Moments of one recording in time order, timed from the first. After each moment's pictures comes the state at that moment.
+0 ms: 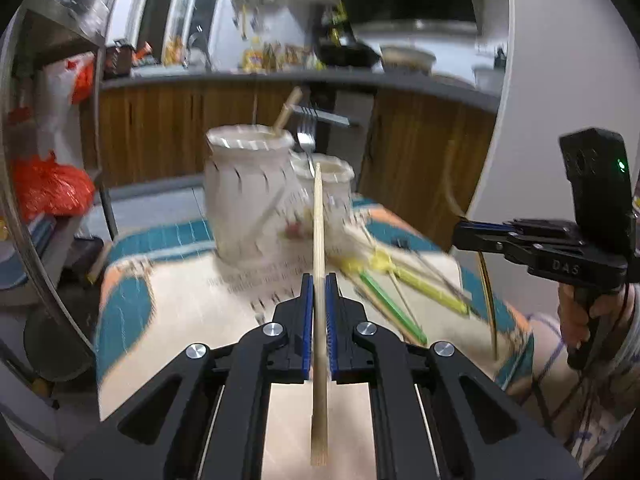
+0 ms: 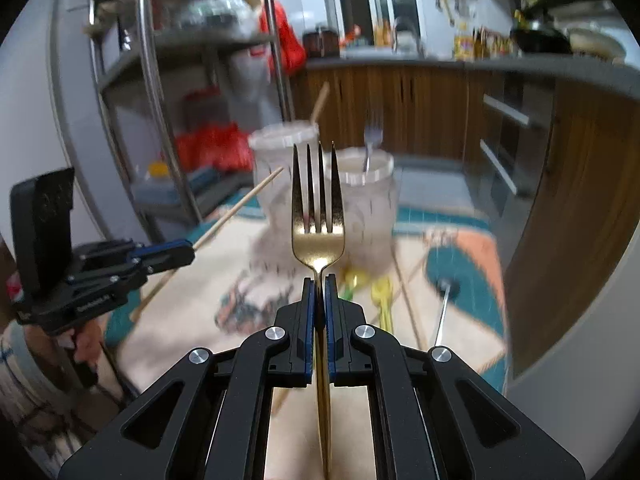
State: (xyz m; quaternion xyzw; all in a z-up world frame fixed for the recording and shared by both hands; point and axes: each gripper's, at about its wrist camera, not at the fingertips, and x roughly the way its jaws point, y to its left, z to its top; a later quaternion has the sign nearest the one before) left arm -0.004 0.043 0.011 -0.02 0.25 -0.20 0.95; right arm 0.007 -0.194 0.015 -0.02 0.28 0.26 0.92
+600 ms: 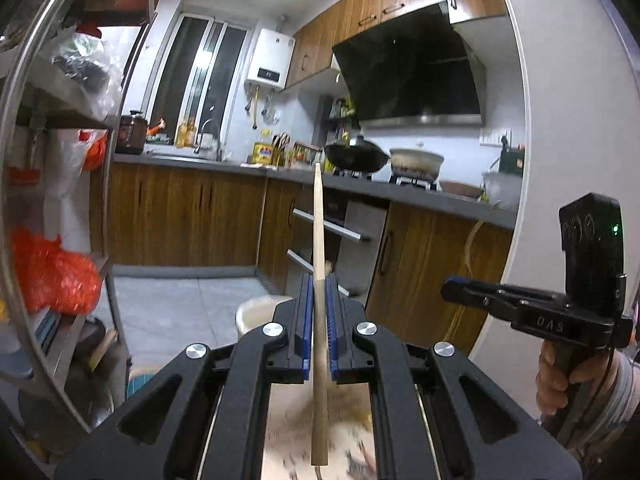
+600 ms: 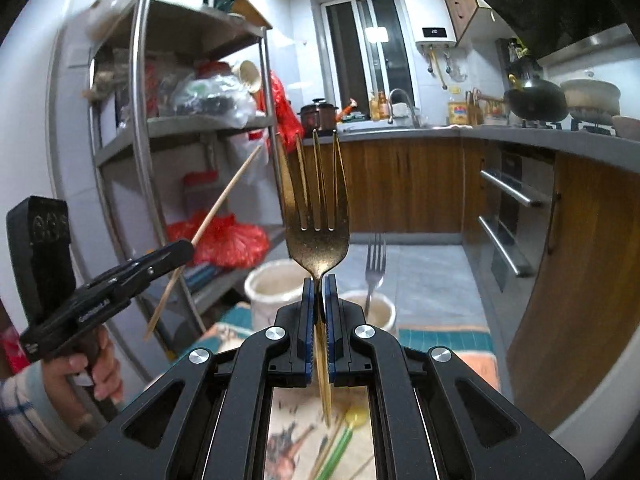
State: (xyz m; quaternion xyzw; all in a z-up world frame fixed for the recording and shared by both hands) left arm 0.056 0.068 0.096 -0.07 0.09 -0.20 0.97; right arm 0.070 -0.184 0.088 0.02 0.17 0.26 0.95
